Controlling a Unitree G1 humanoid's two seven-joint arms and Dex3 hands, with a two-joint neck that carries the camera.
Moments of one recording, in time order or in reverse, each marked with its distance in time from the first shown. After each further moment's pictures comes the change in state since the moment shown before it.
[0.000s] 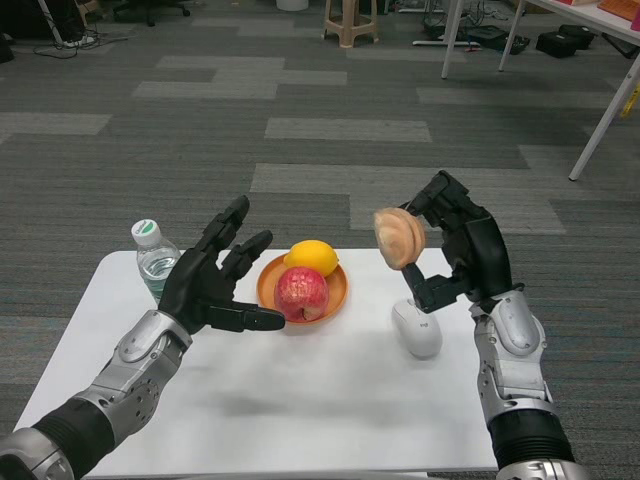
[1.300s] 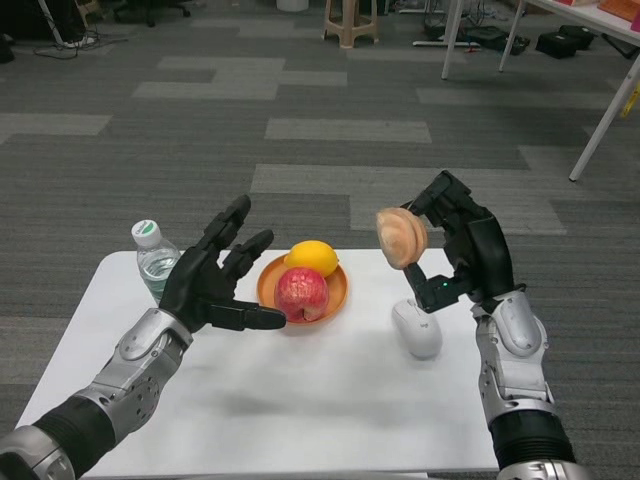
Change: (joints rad) left arm -0.008 0.000 0.000 0.000 0.000 0.009 0.000; right arm 0.000 0.000 -0.007 0.000 0.000 0.000 0.000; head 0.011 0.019
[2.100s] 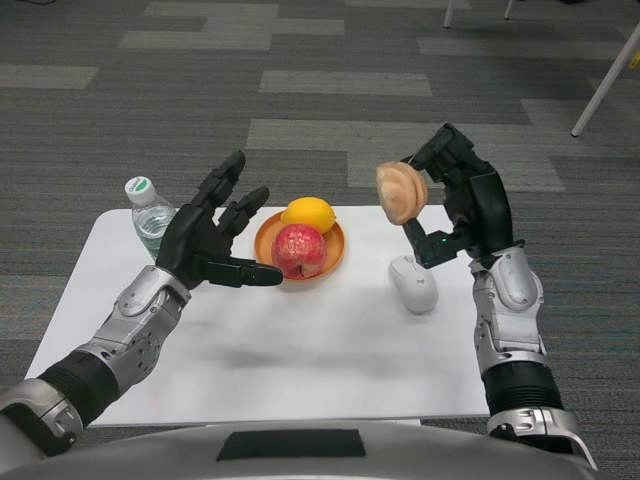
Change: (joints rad) left arm 0.000 0.003 0.000 0.000 0.000 0.005 0.000; right arm 0.000 0.000 -0.006 0.000 0.000 0.000 0.000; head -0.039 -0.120
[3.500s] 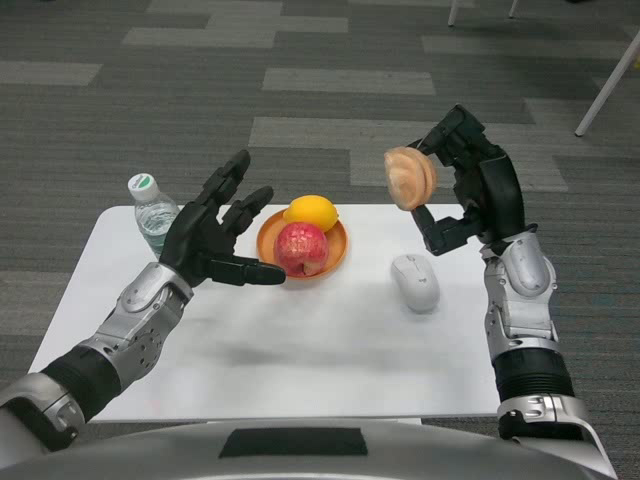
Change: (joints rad) left arm -0.002 0.004 -0.005 0.000 0.000 0.007 0.000; right arm -0.038 -0.032 -0.017 0.000 -0.002 0.000 0.004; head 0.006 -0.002
